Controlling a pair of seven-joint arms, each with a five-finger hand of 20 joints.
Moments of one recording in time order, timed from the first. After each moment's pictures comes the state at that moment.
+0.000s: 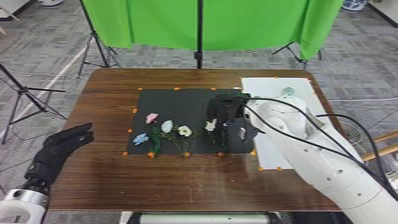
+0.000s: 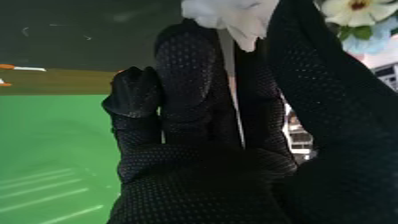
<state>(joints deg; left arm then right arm) 128.4 -63.8 -111.4 -113.7 64.7 -6.9 5.6 -63.9 -59.9 54.7 -96.6 -134.9 -37.9 -1.2</state>
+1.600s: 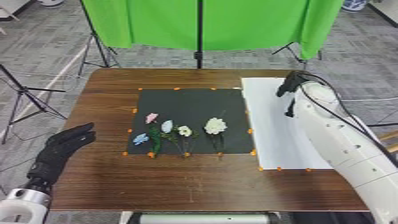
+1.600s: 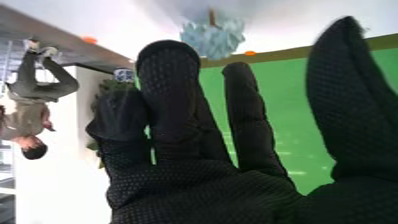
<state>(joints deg) 128.1 -63.9 -110.8 -113.6 64.8 -7.0 5.6 -59.0 -57.4 60.5 -76.4 -127.3 -16.6 35.4</state>
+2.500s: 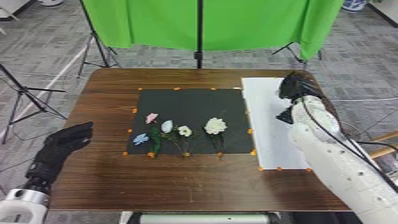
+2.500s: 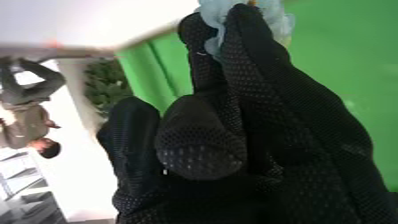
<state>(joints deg) 128.2 -64.0 -110.8 -113.6 66.5 -6.0 7.6 -71.4 -55.6 64.4 -89.5 -125.0 4.4 32.7</state>
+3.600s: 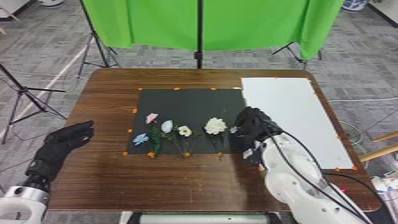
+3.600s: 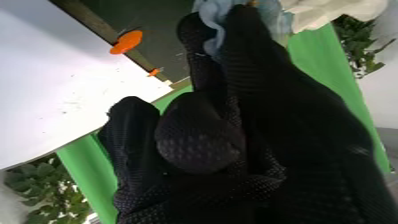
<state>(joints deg) 127.5 -63.1 -110.9 -113.4 66.5 -6.8 6.6 -90.1 -58.5 62.6 -109.8 -124.3 -2.0 29.1</state>
